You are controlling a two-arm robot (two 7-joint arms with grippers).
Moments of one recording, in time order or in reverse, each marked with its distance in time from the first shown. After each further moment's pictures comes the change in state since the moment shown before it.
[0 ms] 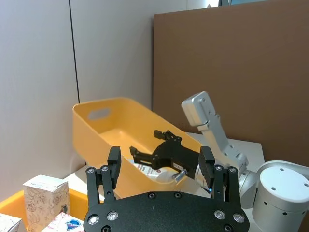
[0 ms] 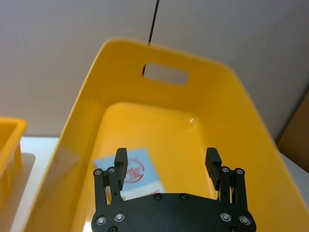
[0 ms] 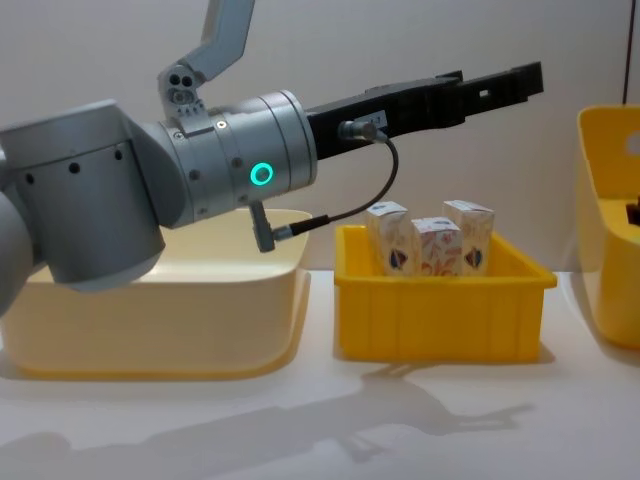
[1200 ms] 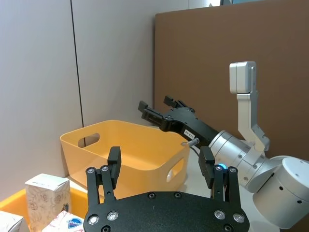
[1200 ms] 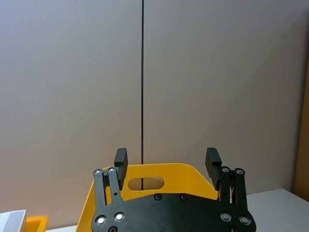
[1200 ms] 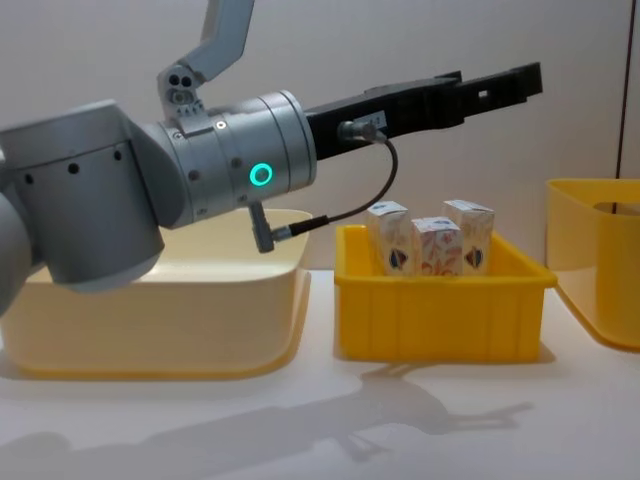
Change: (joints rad) left arm 0.003 0.002 0.000 -0.004 0.003 0.000 0.007; right arm -0.017 -0.021 0.043 -0.058 0.074 -0.327 0.010
